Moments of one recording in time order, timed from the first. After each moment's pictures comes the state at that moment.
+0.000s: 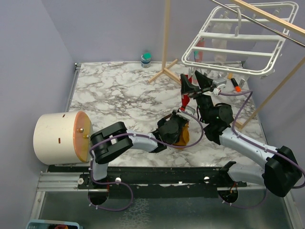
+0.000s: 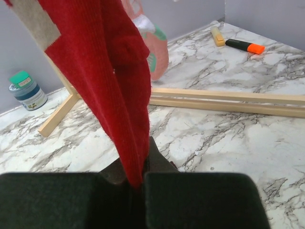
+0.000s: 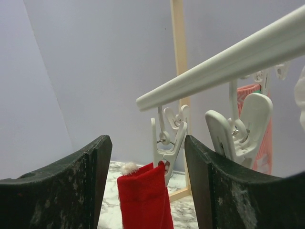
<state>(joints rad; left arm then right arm) -1.15 1.88 0.95 1.04 -0.68 0.25 0.65 1.18 0.68 1.08 0.24 -0.03</state>
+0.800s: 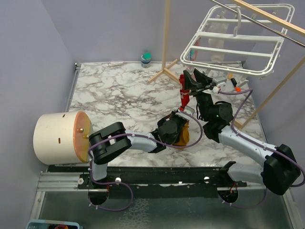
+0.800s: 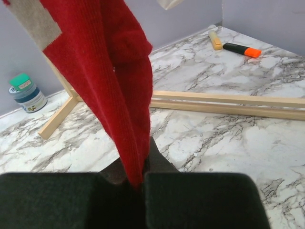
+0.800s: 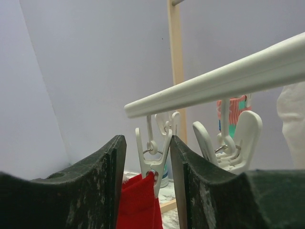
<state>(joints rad) -1.15 1.86 0.94 1.05 -0.67 0.25 0.65 1.20 0.71 1.10 0.25 -0.07</state>
